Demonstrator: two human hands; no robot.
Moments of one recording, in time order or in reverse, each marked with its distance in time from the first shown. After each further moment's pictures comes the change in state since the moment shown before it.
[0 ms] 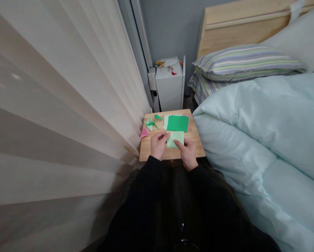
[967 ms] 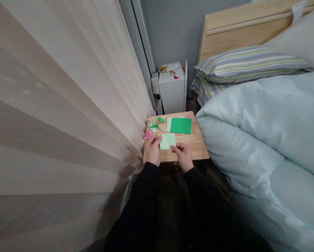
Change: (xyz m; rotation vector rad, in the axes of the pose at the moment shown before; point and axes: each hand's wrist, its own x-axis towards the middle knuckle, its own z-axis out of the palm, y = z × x) left_hand -0.001 -0.005 -0.031 -0.053 0.176 0.078; right_hand -0.012 0.015 0.017 0.097 -0.085 0.076
